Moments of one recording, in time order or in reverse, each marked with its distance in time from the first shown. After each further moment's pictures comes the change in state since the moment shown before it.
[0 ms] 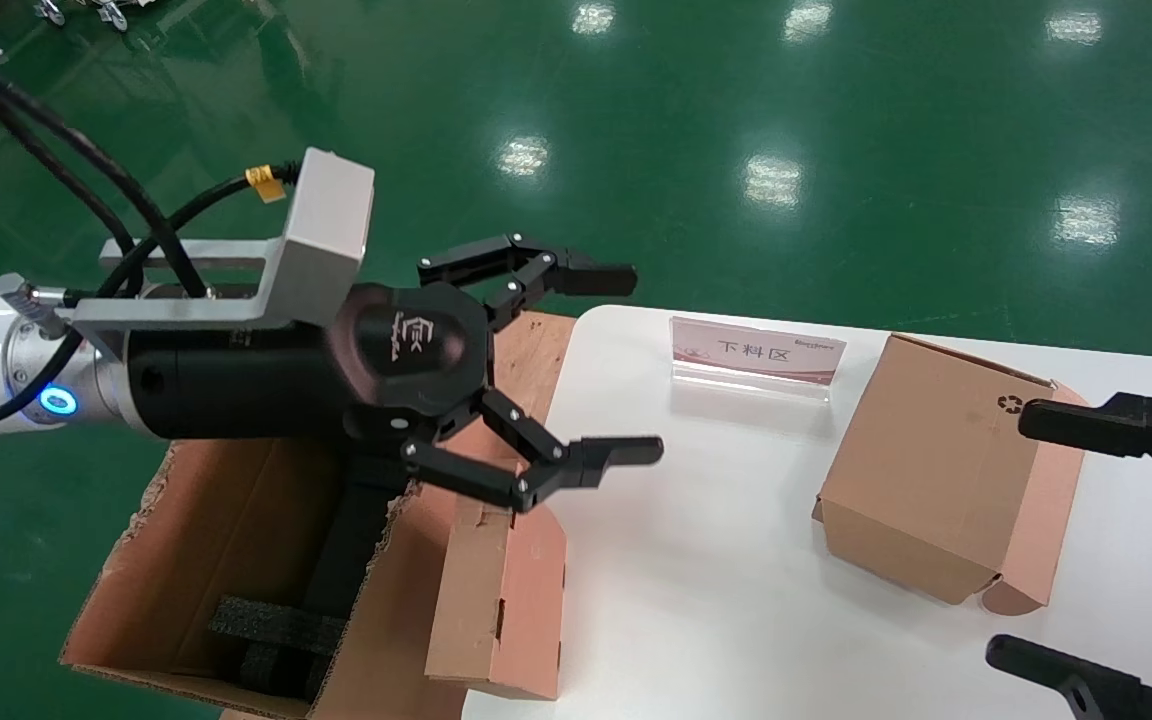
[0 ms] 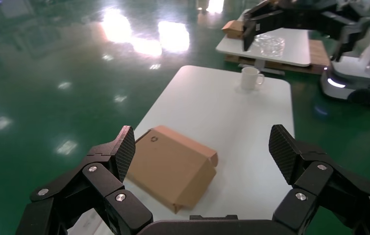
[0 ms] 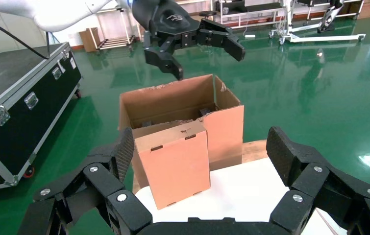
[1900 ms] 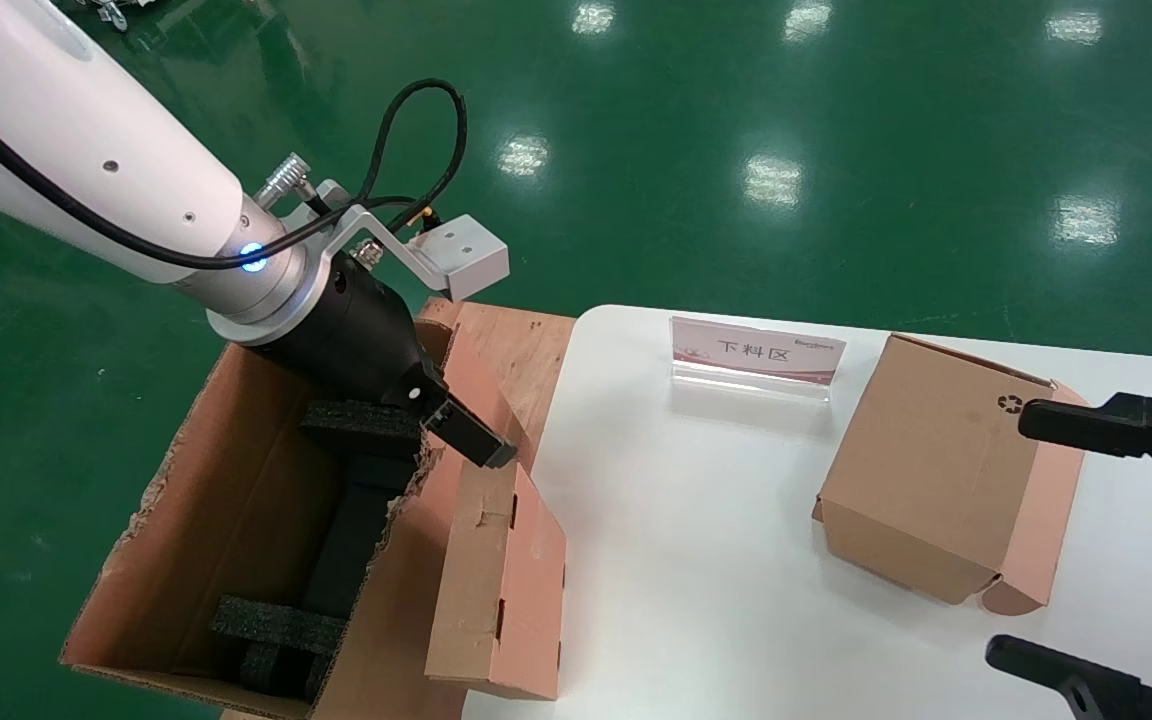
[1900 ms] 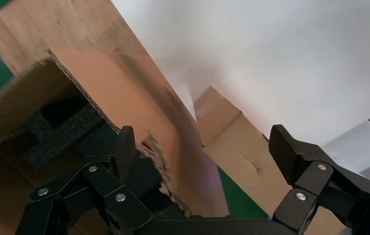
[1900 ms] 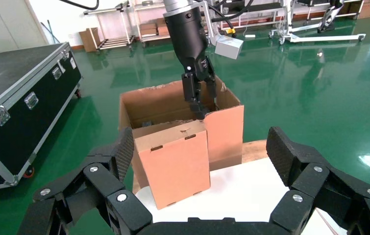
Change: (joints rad) left arm -0.902 0.223 0.950 -0.144 0.795 0.243 -1.384; right arm 0.000 0.000 0.000 0.000 0.000 0.000 0.000
